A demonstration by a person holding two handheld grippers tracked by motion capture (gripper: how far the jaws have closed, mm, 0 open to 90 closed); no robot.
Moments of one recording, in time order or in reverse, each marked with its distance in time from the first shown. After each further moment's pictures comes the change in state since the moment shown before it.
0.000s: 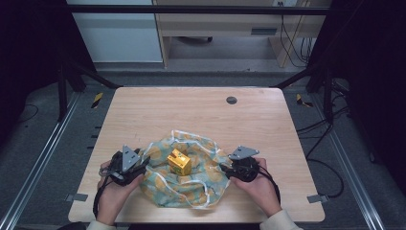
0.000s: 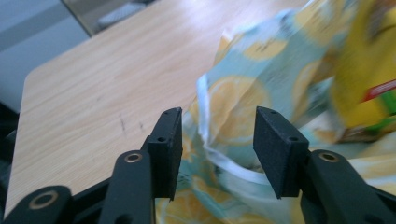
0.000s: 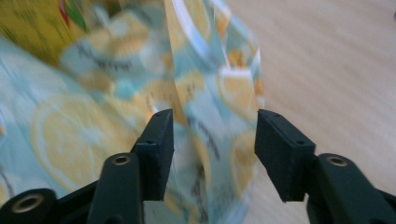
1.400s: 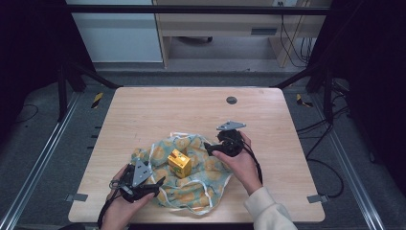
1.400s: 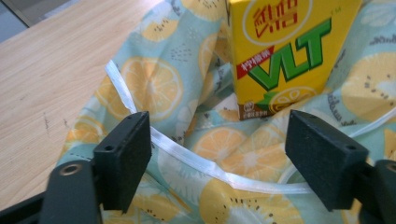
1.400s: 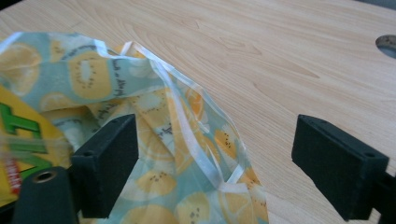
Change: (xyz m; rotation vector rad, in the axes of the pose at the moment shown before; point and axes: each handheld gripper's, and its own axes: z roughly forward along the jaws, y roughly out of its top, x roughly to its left) left arm -0.040 -0.006 -0.004 0.048 -0.128 0.040; right arm -0.016 0.069 0.037 -0.030 -0.044 0.199
